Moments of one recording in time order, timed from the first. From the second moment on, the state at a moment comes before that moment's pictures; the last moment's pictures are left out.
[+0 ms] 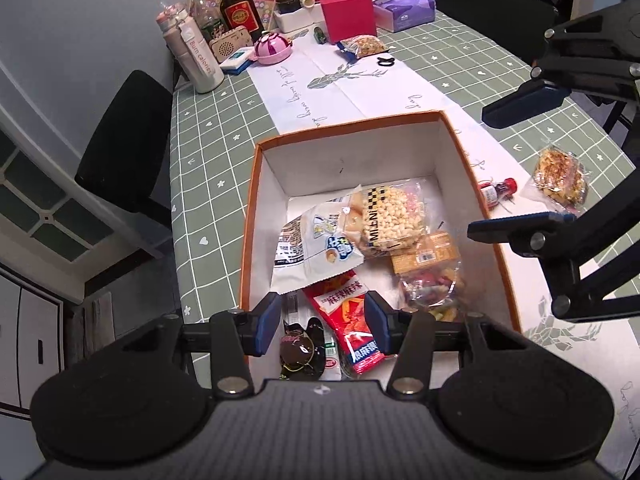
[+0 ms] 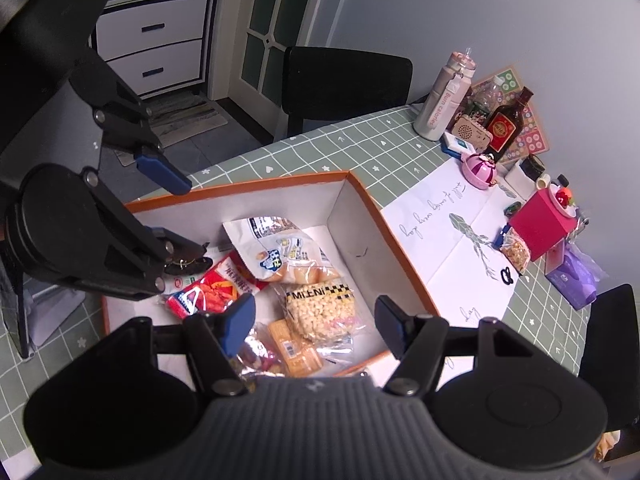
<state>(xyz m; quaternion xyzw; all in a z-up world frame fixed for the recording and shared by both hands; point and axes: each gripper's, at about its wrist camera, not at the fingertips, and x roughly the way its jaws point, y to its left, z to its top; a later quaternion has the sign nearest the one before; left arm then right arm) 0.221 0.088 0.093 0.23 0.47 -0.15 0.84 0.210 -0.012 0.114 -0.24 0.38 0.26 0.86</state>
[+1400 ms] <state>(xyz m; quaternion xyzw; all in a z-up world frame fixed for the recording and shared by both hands) 0.212 -0.128 -0.017 0.44 0.41 -0.31 0.73 0.185 -0.254 0.014 -0.16 0.45 0.17 0.86</state>
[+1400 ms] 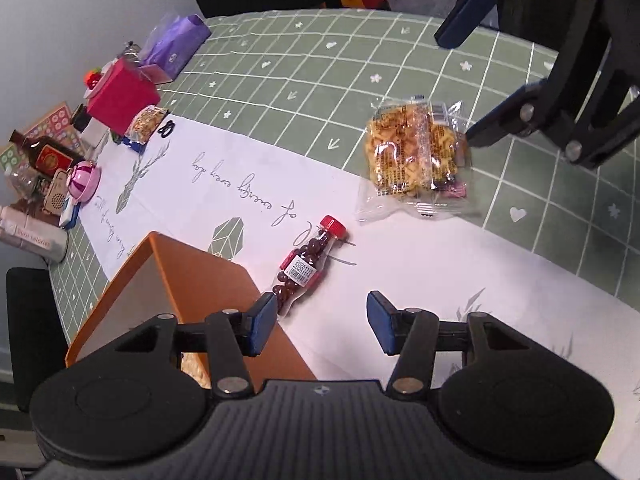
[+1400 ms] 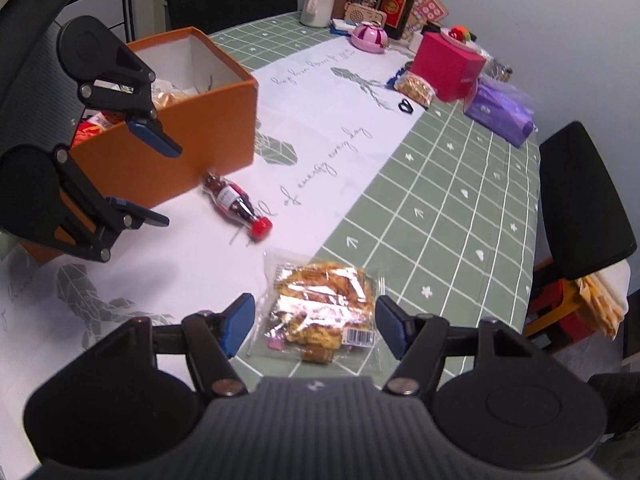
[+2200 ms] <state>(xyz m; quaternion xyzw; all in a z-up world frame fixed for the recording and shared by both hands) 0.291 -0.164 -0.080 0.45 0.49 -0.30 0.68 0.176 -0.310 -0.035 -0.11 0.47 0.16 0.86</state>
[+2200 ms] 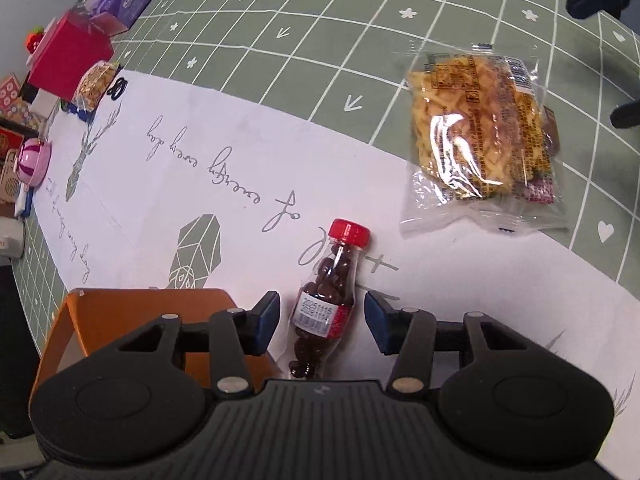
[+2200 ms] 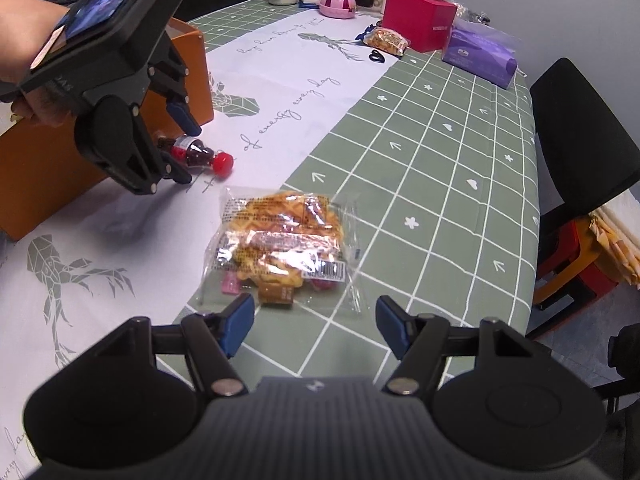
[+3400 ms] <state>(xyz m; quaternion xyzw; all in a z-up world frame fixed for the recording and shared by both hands) 0.202 -0.127 -0.073 0.39 0.55 -0.31 0.68 0.241 -0.240 -0.076 -0.12 0.51 0.13 0.84</state>
